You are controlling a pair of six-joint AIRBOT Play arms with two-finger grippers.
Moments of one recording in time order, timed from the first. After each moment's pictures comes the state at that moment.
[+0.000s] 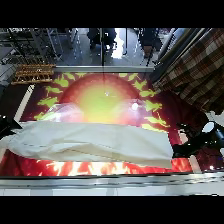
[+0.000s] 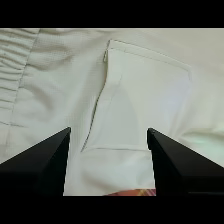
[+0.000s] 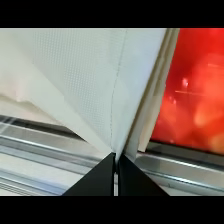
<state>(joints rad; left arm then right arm) 0.70 -1.72 1.60 1.10 -1.52 -1.22 -0.43 -1.23 0.89 -1.32 1.52 1.08</state>
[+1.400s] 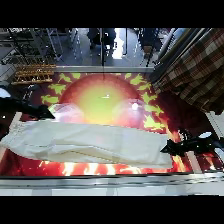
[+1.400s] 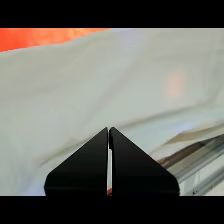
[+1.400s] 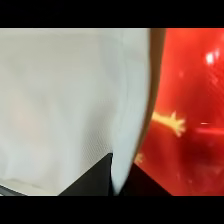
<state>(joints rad) 0.21 -1.65 1.60 0.90 -1.53 -1.16 -0.56 -1.48 0.81 -0.97 1.24 1.05</state>
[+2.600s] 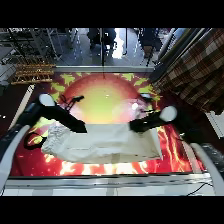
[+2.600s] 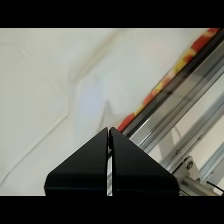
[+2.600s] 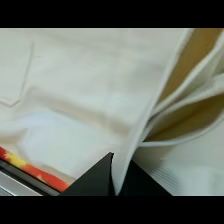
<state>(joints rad) -0.16 -1.47 1.40 0.91 -1.47 -1.16 0.38 -1.29 1.17 -1.16 1.08 1.55</state>
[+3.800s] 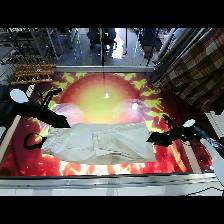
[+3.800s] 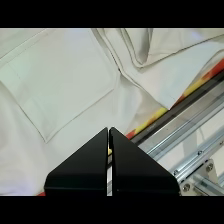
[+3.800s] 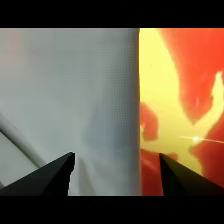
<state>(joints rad) -0.03 -1.39 1.40 0.99 -1.51 -1.16 -0.28 -1.51 0.93 -0.88 1.22 1.04</state>
